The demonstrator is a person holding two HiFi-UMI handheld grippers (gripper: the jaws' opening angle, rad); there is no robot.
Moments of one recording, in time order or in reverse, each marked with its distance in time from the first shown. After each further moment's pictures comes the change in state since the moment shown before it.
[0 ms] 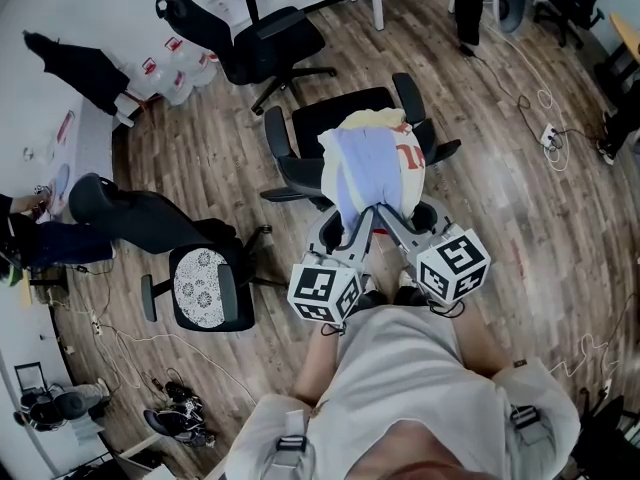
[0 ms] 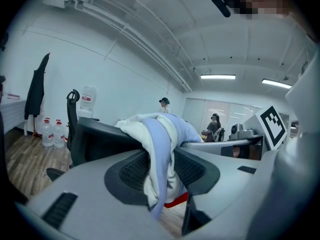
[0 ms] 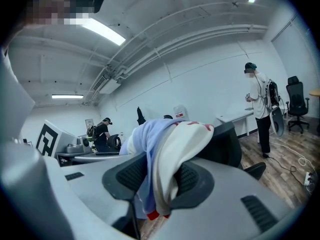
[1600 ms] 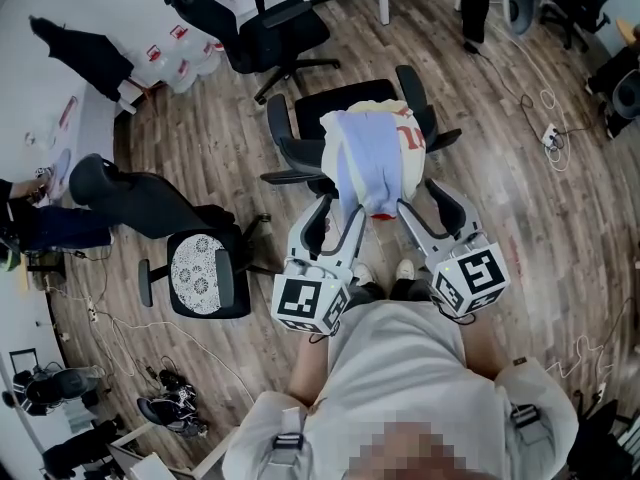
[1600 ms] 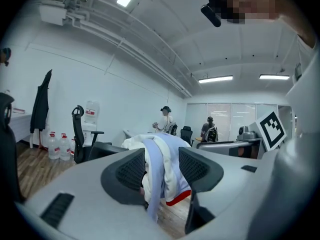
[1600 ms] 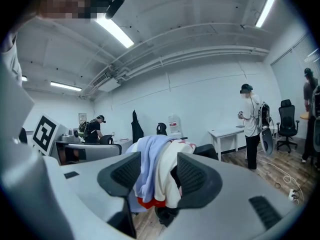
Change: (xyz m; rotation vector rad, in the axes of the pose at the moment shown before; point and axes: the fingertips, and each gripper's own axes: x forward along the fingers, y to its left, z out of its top) left arm -0.051 -0.009 0.032 0.072 -0.095 0.056; right arm -0.055 0.002 0.025 -0.118 -0.079 -0.115
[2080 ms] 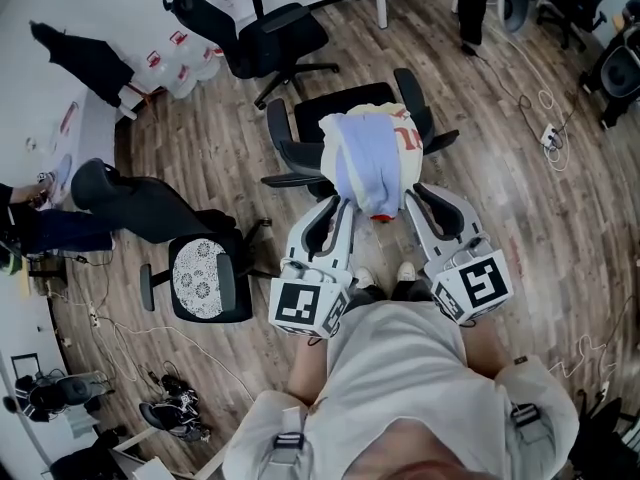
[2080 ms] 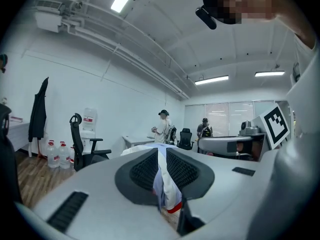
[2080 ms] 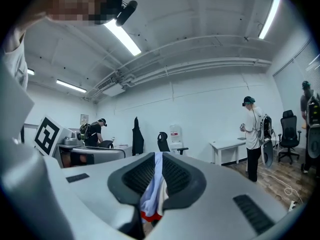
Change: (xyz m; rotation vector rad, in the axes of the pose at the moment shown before) left arm -0.006 -0.007 0.025 0.055 -0.043 -0.005; right arm -0.011 0.016 0.039 -0.078 -0.108 0.016
